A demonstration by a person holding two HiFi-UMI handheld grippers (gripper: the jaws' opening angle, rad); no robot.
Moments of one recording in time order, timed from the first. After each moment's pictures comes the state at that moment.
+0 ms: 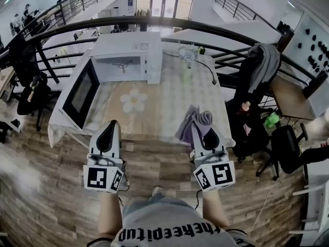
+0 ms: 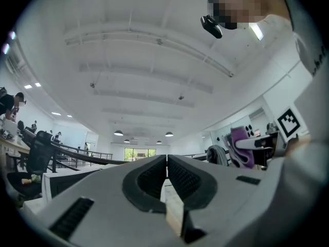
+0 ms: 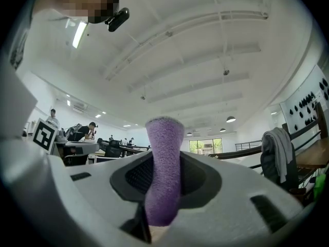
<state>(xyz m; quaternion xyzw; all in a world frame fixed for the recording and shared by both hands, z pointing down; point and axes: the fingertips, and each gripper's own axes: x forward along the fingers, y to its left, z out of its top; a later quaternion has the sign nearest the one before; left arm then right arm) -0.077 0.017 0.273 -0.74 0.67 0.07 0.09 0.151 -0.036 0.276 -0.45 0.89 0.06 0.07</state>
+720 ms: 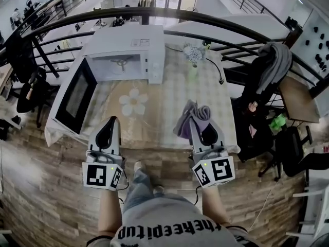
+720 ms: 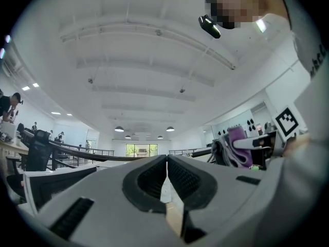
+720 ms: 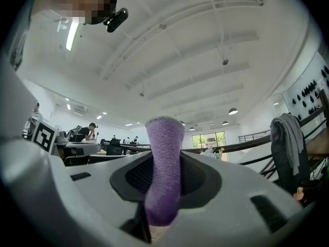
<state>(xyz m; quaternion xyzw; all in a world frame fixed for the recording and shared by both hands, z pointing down) -0.093 -0.071 0.293 -0.73 0.67 0.04 0.08 0.125 -0.130 0.301 -0.43 0.90 0.03 0.06</state>
